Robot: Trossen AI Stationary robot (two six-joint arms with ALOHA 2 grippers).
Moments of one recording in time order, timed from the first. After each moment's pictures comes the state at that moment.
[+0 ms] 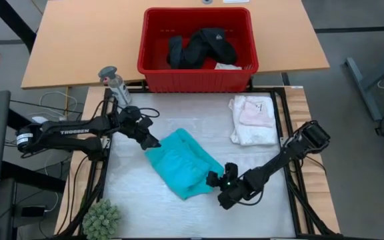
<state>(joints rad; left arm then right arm) 0.40 1.00 0.45 -0.12 0.50 -0.59 0.58 1.79 1.07 -0.34 0.63 2.23</state>
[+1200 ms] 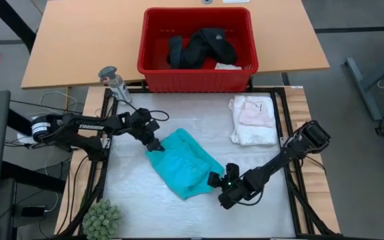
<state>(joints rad) 0.42 1.28 0.44 0.03 0.56 -0.56 0.58 1.79 1.07 -0.38 0.57 2.27</state>
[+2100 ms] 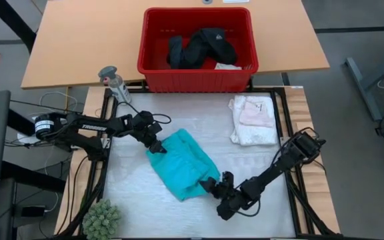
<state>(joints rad) 0.37 1.33 0.44 0.10 0.55 -0.63 0.63 1.95 1.07 -0.02 0.86 2.31</state>
